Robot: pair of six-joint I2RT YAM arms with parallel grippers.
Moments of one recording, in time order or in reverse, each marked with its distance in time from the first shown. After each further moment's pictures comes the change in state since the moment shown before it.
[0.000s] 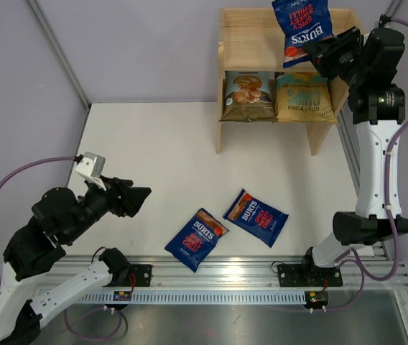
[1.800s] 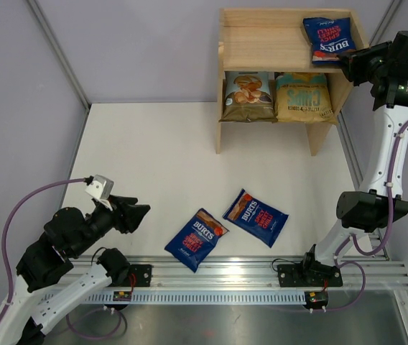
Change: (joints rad) left arm 0.000 -0.249 -0.280 0.024 0.045 0.080; right arm -0.273 0.219 0.160 -0.174 -0.022 0.156
